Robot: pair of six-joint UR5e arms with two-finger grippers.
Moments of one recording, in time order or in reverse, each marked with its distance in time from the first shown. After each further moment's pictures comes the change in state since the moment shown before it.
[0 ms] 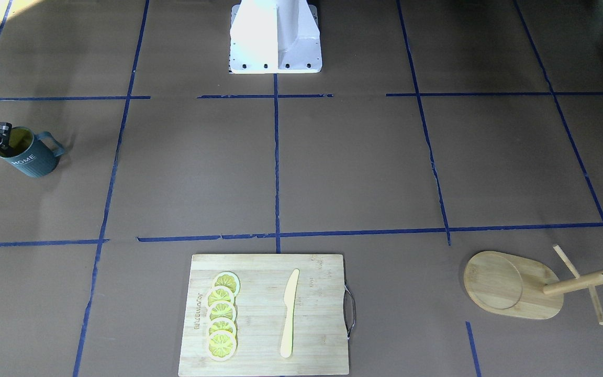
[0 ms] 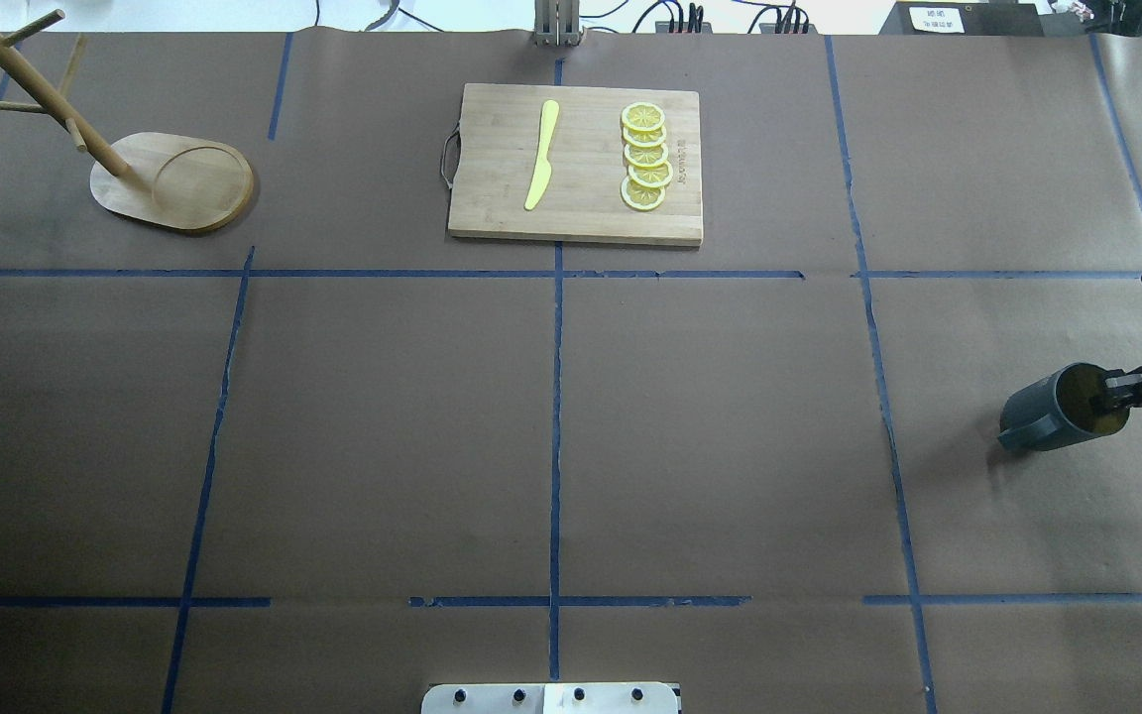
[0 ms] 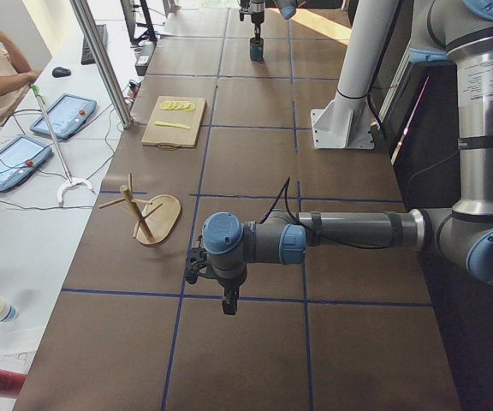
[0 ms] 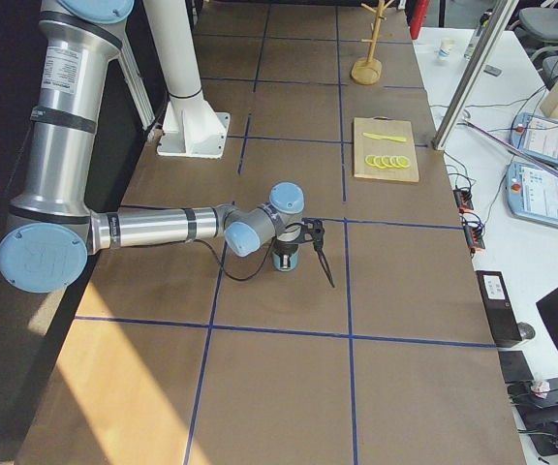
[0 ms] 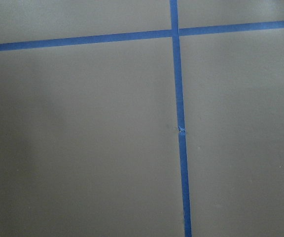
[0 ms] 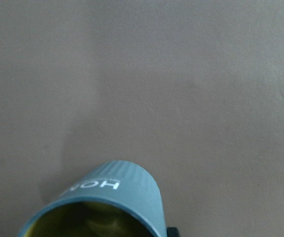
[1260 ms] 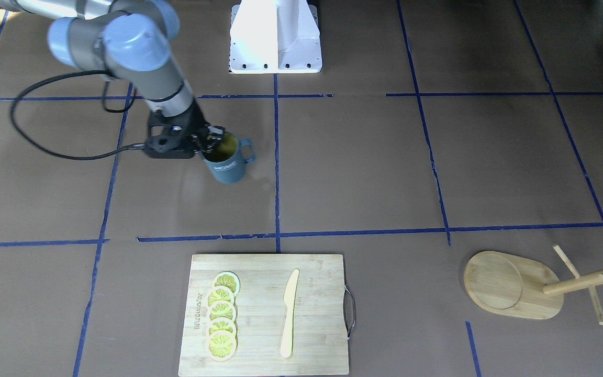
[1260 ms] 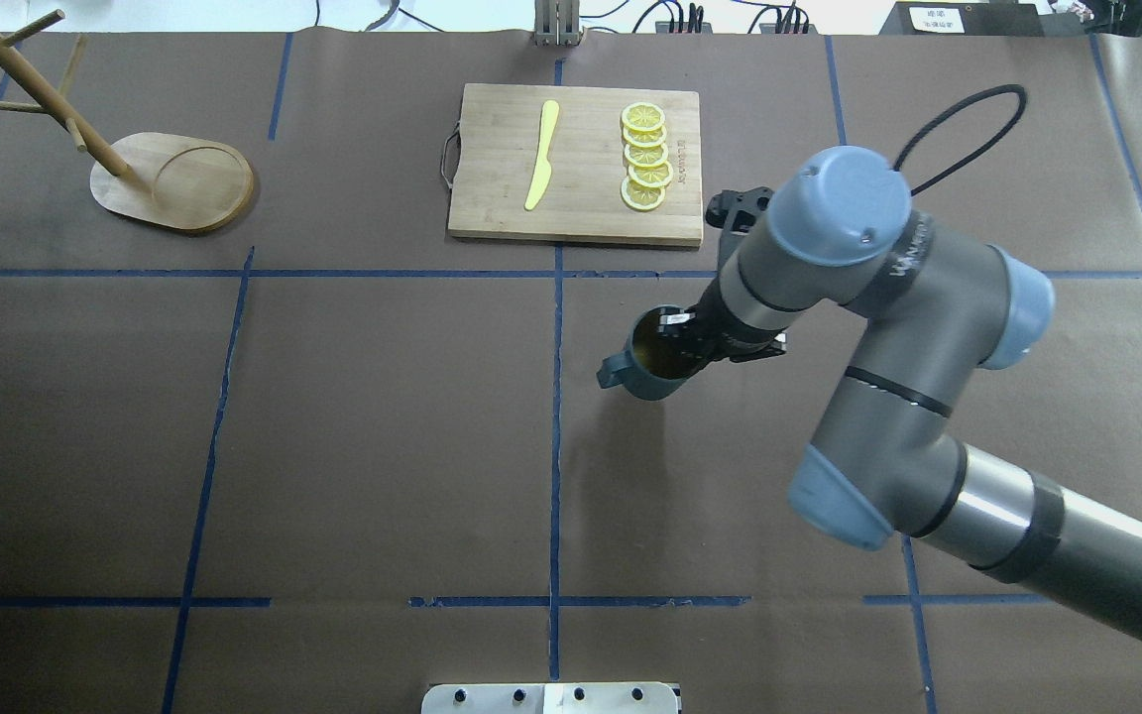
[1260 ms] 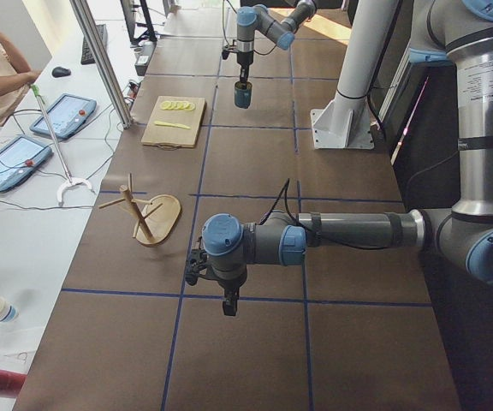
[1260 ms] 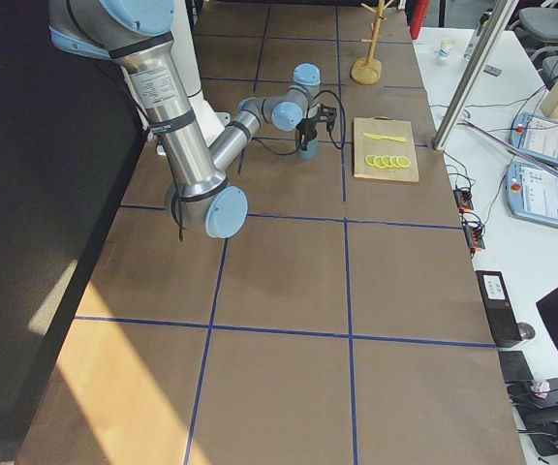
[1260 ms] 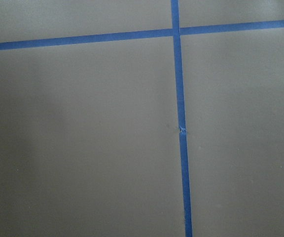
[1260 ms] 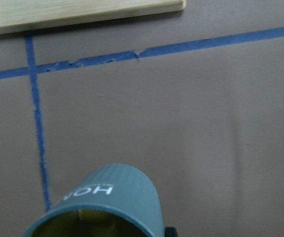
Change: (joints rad) left arm 0.000 0.000 0.004 -0.001 0.000 0.000; right arm -0.406 0.776 -0.035 -0.458 -0.241 0.591
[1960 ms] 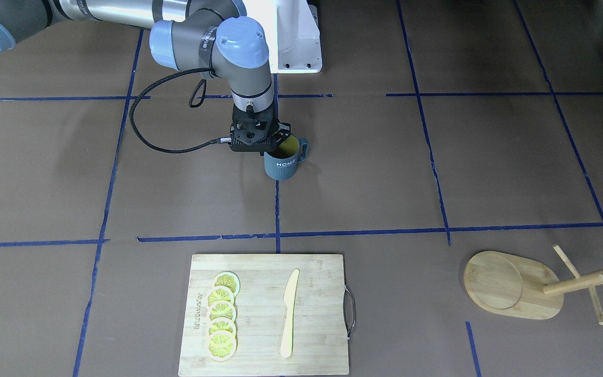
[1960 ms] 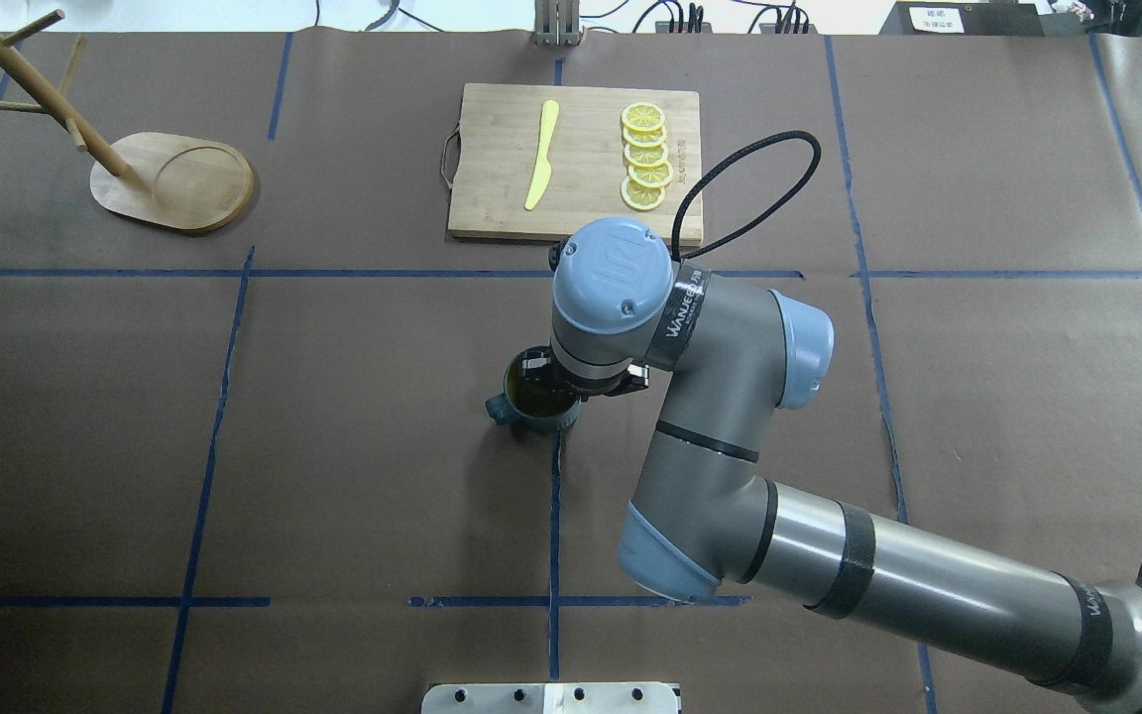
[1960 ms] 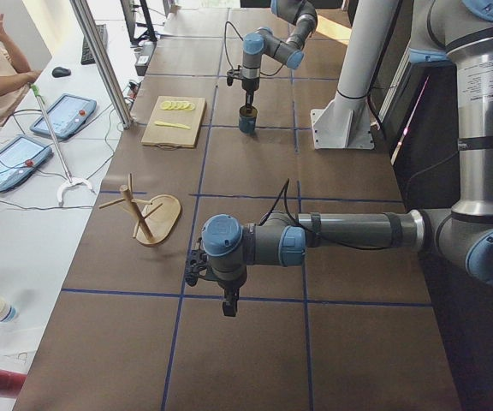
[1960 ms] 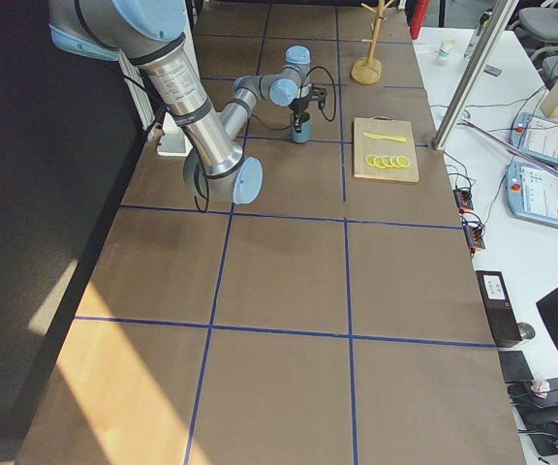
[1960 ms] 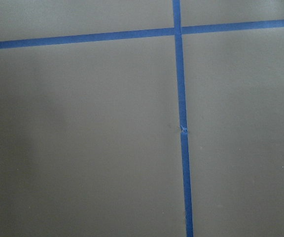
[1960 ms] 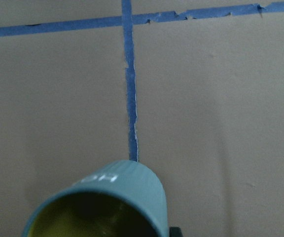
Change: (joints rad) left arm 0.000 -0.001 0.004 0.000 0.000 0.000; right arm -0.128 0.190 -0.176 -0.032 -0.132 0.019
